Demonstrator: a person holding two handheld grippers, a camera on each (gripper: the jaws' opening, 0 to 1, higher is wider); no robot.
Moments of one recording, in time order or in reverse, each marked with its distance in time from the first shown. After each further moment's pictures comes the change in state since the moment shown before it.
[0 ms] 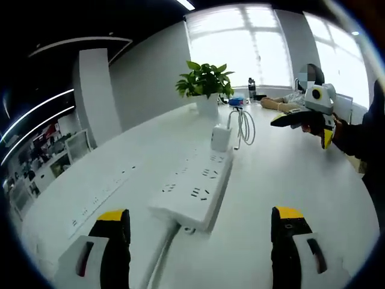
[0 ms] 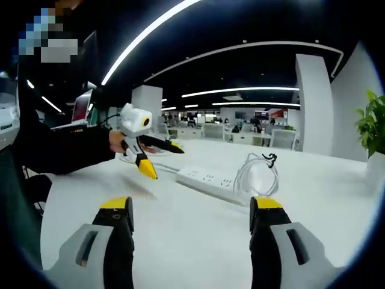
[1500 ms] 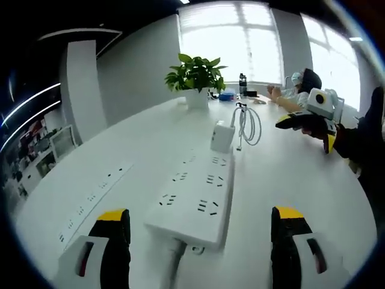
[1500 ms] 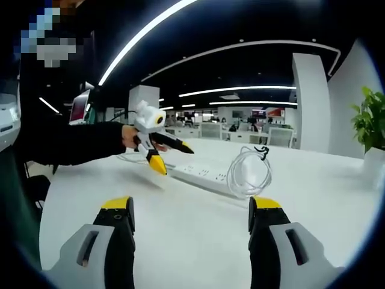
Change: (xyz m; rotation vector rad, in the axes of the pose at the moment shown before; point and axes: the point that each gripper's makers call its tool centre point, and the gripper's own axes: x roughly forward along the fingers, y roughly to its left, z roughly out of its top) left arm 0.033 0.003 0.010 0.003 0.055 -0.113; right arm -0.012 -0.008 -0.008 0.008 0.002 -0.020
